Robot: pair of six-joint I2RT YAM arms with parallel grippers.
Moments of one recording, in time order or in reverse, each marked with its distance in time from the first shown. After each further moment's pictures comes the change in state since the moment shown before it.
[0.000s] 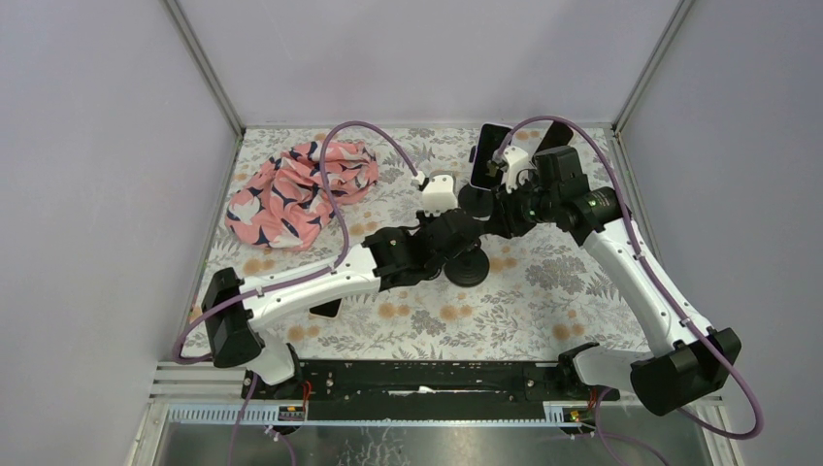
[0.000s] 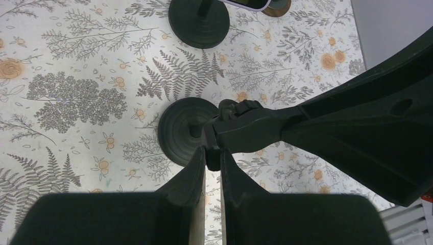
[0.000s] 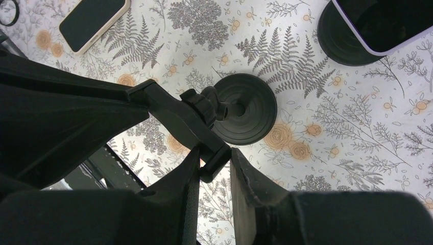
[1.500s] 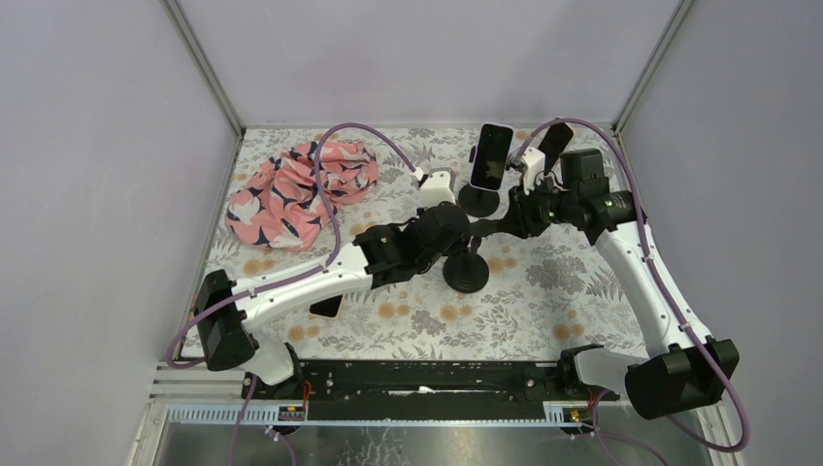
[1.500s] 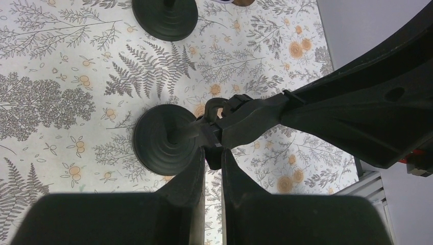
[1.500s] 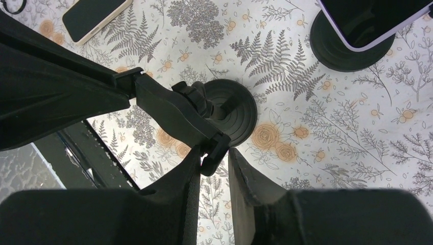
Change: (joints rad) left arm 0.045 -0.049 -0.061 0.103 0.159 0.025; right arm -0.162 -0.027 -0.054 -0.002 -0.172 -0.162
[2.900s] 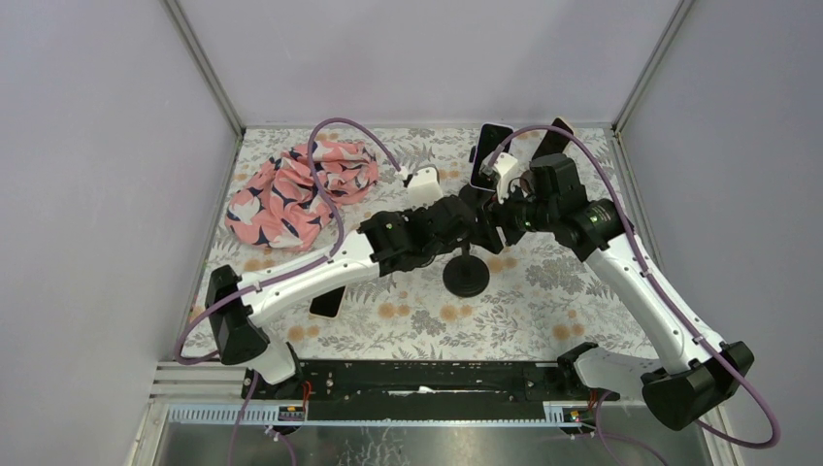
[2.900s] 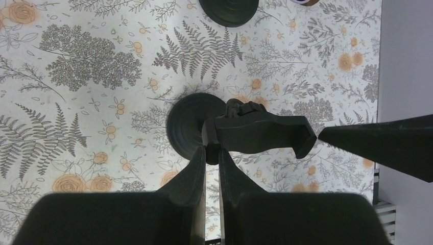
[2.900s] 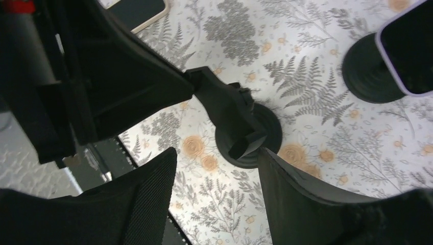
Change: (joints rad) left arm 0.011 0.067 0.165 -0.335 -0.067 -0.218; right arm 0.267 -0.047 0.029 0.047 0.102 0.126
